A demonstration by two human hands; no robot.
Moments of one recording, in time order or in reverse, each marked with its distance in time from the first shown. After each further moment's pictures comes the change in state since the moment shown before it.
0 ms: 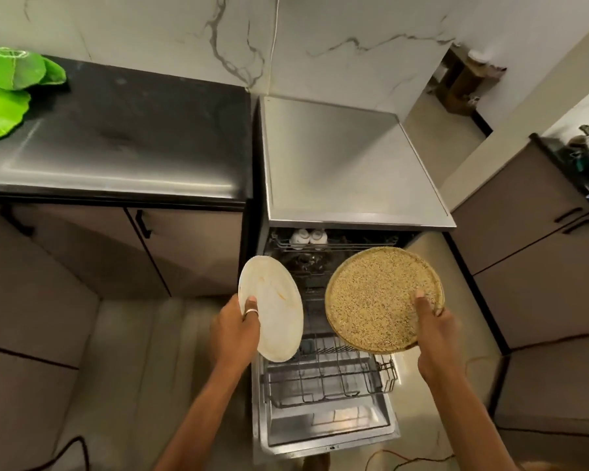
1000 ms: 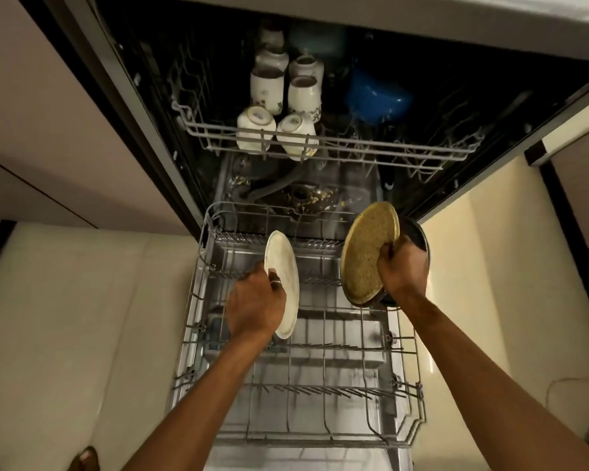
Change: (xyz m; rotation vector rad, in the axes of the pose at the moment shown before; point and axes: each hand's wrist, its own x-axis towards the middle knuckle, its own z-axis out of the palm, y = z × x) left_hand 0.147 -0.185 0.424 0.554 0.027 -0.070; right_hand 0.413 0.327 0.145 -0.764 -0.267 -0.466
